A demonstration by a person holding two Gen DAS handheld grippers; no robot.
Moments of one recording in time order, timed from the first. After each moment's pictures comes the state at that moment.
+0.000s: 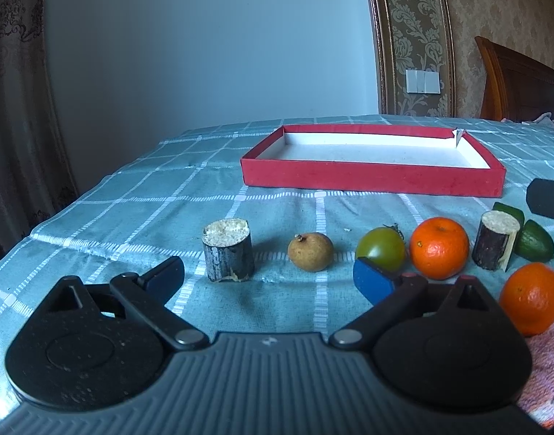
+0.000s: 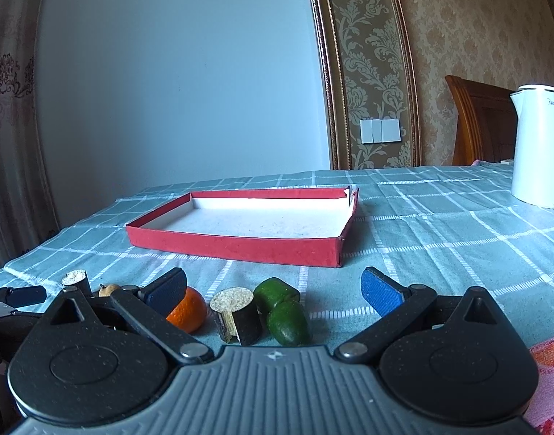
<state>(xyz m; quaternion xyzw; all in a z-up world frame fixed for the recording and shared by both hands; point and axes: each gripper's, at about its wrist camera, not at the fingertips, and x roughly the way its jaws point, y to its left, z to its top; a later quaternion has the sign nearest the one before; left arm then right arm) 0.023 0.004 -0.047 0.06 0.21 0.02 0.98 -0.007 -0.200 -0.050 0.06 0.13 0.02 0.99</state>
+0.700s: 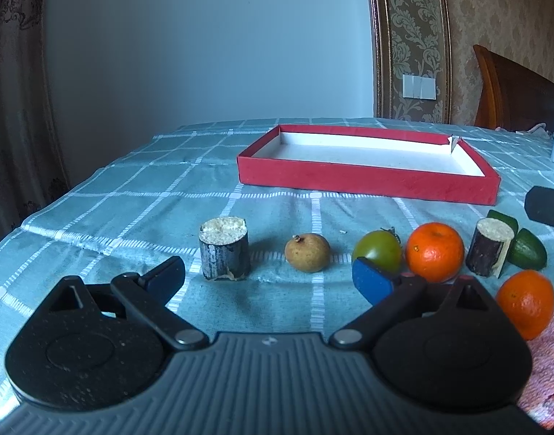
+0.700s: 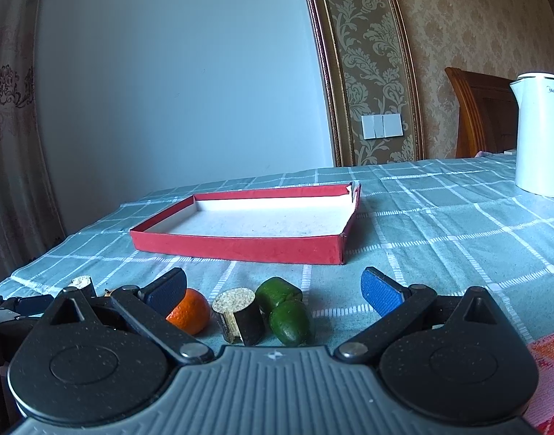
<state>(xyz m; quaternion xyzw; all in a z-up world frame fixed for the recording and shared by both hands) 0.024 0.013 -0.044 0.03 0.21 0.00 0.98 -0.005 -0.204 -0.051 0.08 0.13 0.03 0.99</state>
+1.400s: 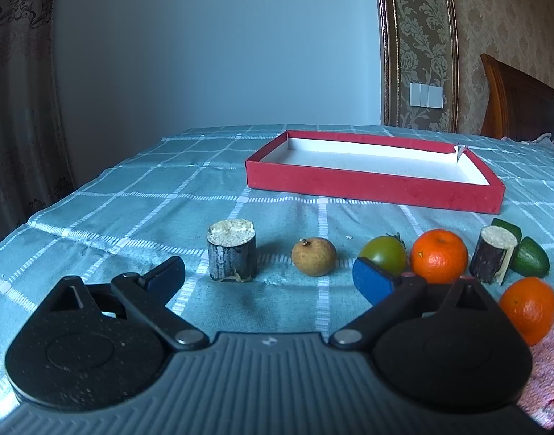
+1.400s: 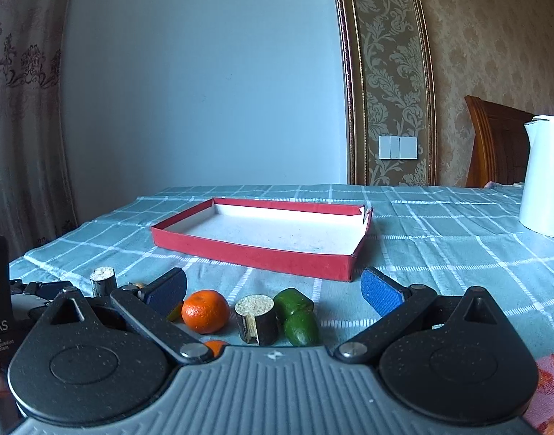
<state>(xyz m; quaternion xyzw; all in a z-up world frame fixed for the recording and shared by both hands) 0.020 0.013 -0.044 0.02 0.20 0.02 0.98 -0.026 -0.190 -0.031 0.03 0.12 0.05 0.99</state>
